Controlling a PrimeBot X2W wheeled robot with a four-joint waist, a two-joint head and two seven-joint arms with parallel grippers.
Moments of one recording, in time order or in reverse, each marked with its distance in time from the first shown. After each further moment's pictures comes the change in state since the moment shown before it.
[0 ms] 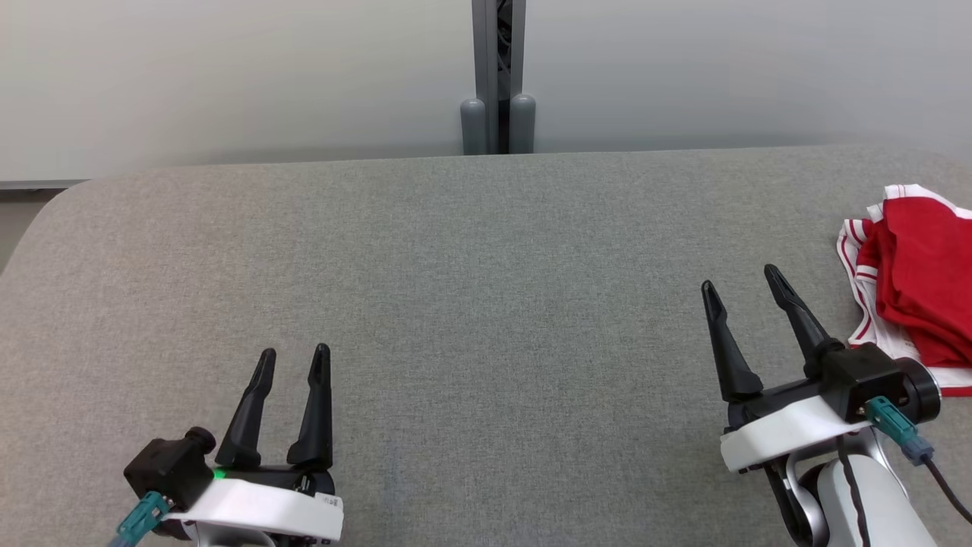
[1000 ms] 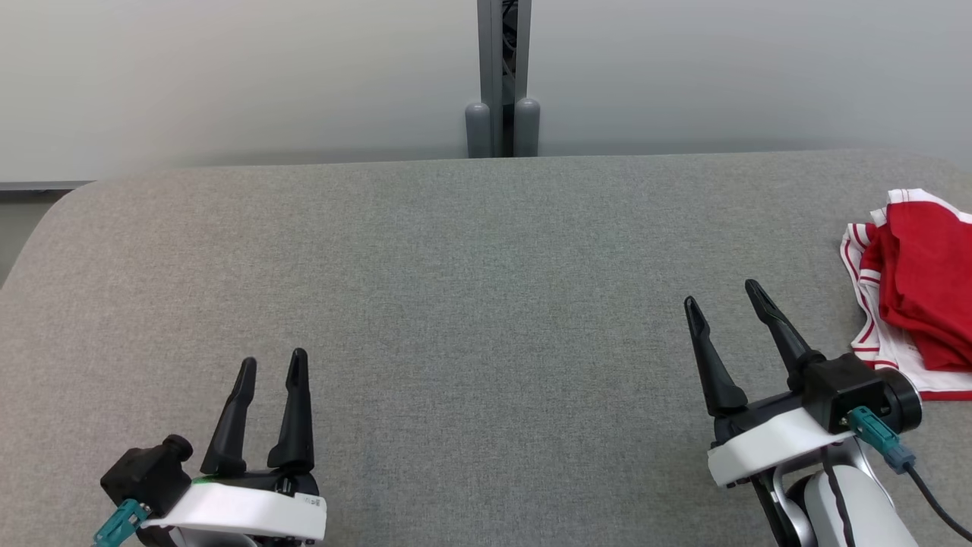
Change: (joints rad) left arm 0.009 0.000 0.034 0.021 -0.077 -0.004 0.000; right arm 0.014 0.001 0.035 0.013 0.012 0.000 0.000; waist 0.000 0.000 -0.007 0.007
